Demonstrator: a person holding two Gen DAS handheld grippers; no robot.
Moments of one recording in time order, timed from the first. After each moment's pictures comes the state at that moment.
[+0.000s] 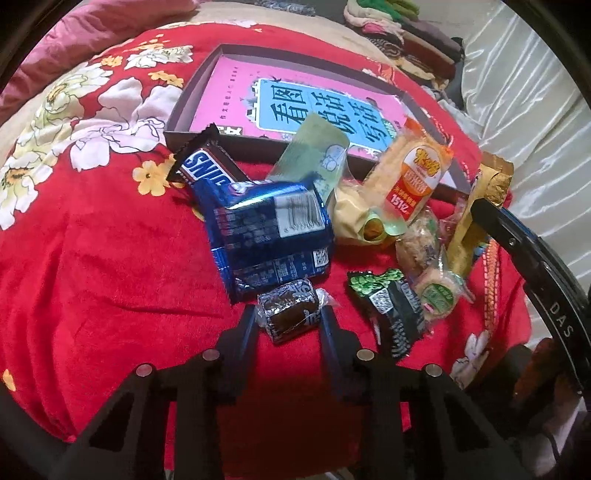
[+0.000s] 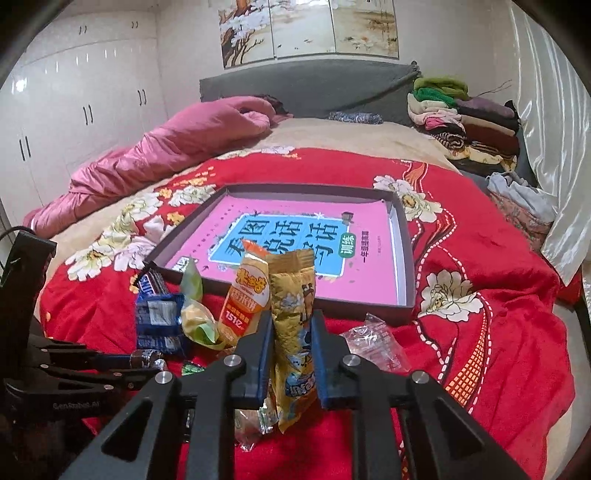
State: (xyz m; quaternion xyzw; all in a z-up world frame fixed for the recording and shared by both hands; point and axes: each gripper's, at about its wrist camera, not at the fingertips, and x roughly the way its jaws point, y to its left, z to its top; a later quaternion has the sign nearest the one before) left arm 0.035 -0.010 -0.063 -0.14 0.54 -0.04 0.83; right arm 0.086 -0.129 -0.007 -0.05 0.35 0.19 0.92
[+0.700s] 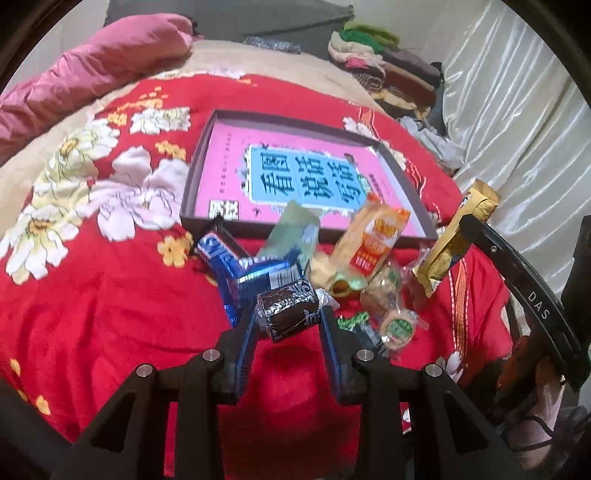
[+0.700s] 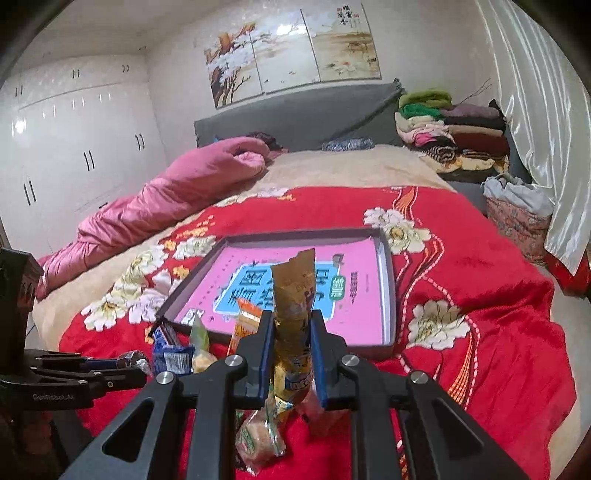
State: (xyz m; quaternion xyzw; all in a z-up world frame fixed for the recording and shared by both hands) left arm 0.030 -0.001 -0.005 -0.13 0.47 -0.05 0.87; right arm 0.091 -0.155 0.024 0.02 0.30 0.19 0.94
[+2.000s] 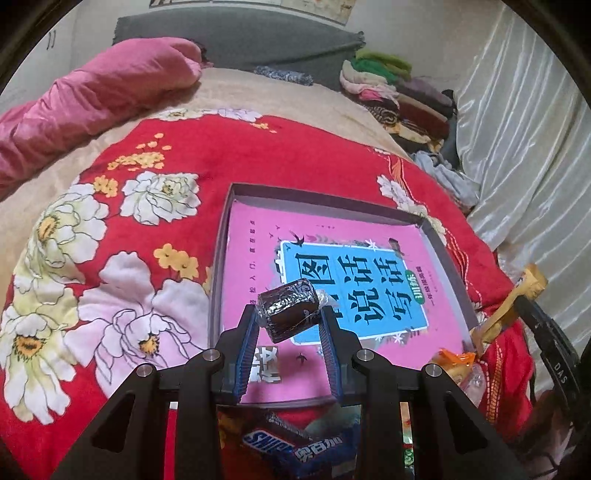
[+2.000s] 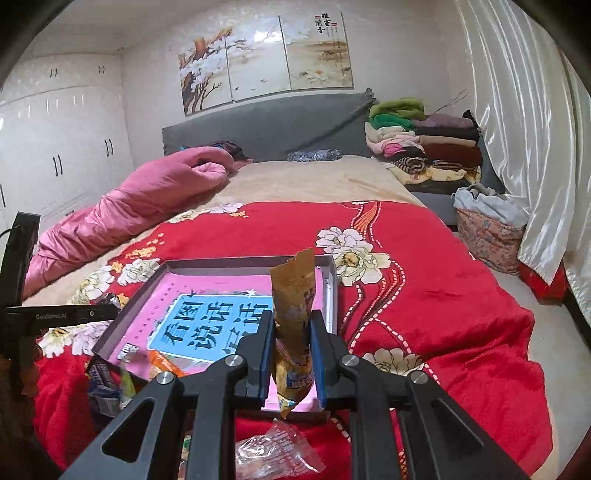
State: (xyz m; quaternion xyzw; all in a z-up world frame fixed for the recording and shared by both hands) left arm 0.145 0.044 -0.005 -0.13 0.42 -0.03 0.90; right arm 0.156 -0.176 0.020 -0.01 0.28 0.13 0.95
